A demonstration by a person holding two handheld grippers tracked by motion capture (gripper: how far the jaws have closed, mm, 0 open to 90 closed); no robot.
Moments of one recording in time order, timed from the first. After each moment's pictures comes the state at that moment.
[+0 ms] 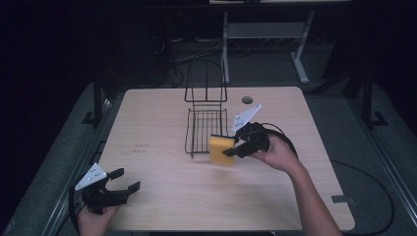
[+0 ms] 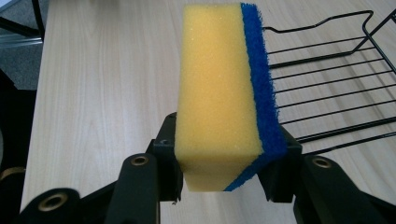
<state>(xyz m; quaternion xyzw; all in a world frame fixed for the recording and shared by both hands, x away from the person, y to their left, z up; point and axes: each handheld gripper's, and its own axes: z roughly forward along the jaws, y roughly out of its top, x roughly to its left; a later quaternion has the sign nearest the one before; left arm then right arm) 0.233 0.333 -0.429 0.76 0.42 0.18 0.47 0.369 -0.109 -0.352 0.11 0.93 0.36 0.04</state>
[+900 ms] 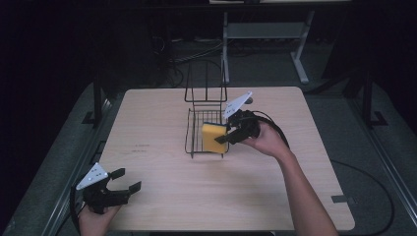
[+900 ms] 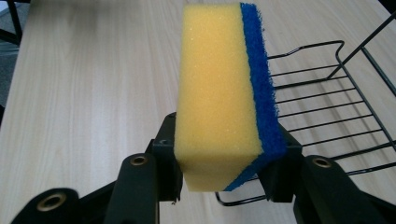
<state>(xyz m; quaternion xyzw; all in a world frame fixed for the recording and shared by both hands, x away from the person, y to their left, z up) 0.234 0.331 -0.429 0.76 0.41 0.17 0.47 0.406 -0.090 -0.347 0.11 0.92 0.37 0.05</state>
